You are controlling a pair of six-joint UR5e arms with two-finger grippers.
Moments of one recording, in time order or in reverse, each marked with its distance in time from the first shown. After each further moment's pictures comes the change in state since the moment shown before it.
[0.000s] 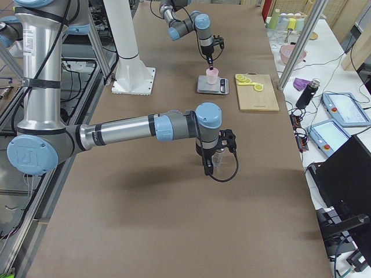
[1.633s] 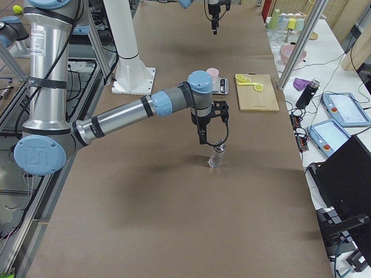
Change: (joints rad) left arm -0.352 0.363 -0.449 0.184 -0.317 0.557; right arm -0.180 -0.016 0.236 0.003 -0.027 0.375
